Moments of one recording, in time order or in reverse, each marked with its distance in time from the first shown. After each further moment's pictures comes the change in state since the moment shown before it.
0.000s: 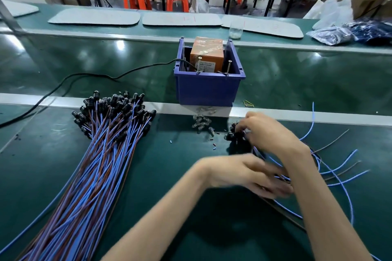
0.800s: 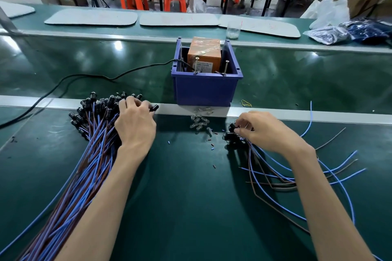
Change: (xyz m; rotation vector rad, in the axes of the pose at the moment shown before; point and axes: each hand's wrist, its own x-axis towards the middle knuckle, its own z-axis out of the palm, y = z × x) left_hand -0.103 -0.023 -0.109 1.131 1.665 -0.495; right_hand -0.006 0.002 -0.006 0.186 0.057 0.015
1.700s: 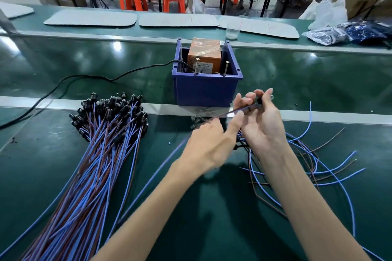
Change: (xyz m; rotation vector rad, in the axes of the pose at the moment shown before) left_hand -0.066 0.113 -0.044 -0.434 -0.710 0.162; right_hand 0.011 -0.052 0.001 2.403 0.503 0.158
